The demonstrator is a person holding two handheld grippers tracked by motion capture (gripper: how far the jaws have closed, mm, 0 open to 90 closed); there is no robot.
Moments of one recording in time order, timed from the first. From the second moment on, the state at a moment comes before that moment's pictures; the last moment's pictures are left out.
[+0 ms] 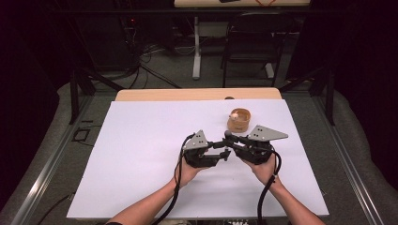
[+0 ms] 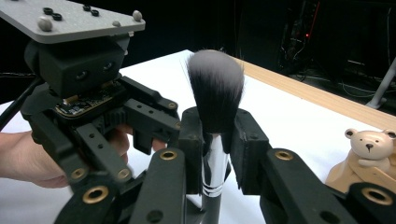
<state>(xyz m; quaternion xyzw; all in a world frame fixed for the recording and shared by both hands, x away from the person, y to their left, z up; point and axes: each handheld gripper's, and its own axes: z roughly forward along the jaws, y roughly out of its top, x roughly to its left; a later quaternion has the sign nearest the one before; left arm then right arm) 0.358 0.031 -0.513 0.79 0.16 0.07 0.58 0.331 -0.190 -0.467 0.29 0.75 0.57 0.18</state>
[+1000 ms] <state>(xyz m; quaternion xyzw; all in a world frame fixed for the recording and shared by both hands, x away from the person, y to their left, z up) 0.336 0.125 -0.488 0.75 0.21 0.18 0.60 0.329 -0.202 -0.463 0.28 0.75 0.56 0.20</state>
